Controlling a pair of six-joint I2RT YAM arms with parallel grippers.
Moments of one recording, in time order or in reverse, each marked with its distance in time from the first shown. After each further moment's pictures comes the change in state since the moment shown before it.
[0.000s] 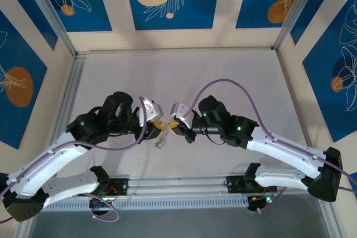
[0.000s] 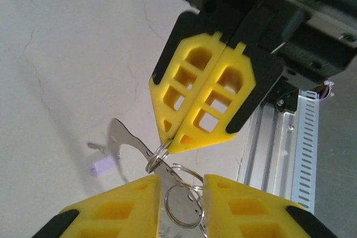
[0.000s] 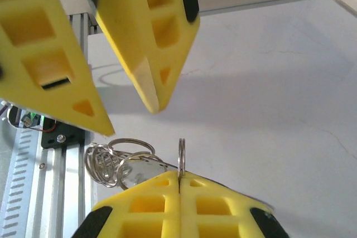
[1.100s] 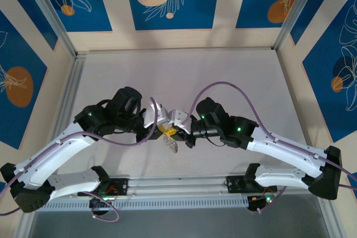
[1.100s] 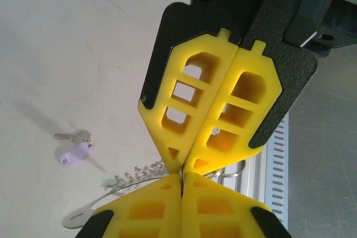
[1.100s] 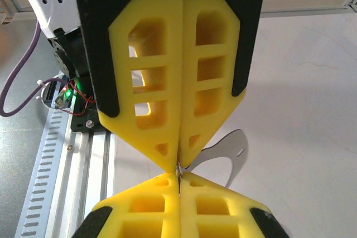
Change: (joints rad) left arm 0.000 0.121 0.100 -0.163 0.111 0.130; right arm 0.042 0.002 0.032 -0.051 -0.076 -0.074
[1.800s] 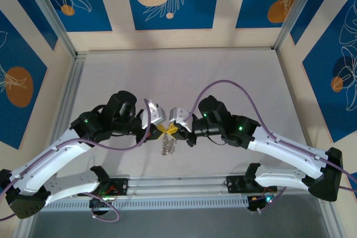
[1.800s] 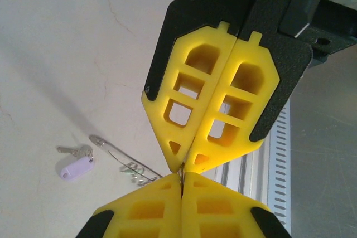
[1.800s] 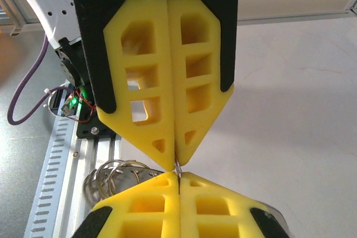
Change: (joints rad) left arm 0.000 -0.081 -0.098 0.132 0.002 -0.080; right arm -0.027 -0.010 0.000 0.013 -0.042 0.018
